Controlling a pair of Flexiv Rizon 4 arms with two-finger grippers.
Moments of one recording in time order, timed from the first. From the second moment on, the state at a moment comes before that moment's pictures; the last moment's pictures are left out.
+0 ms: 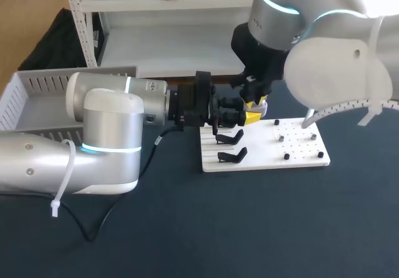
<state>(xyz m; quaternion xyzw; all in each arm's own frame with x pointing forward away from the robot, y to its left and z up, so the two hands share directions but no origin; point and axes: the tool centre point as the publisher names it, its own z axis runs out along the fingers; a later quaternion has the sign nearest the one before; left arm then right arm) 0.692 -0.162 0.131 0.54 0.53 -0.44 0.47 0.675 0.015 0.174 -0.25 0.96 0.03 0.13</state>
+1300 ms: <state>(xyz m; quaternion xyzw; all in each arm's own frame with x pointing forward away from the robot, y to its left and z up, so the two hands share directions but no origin) 0.693 -0.161 0.131 0.54 0.53 -0.44 0.48 0.676 0.020 0.172 -0.26 0.96 0.02 0.12</state>
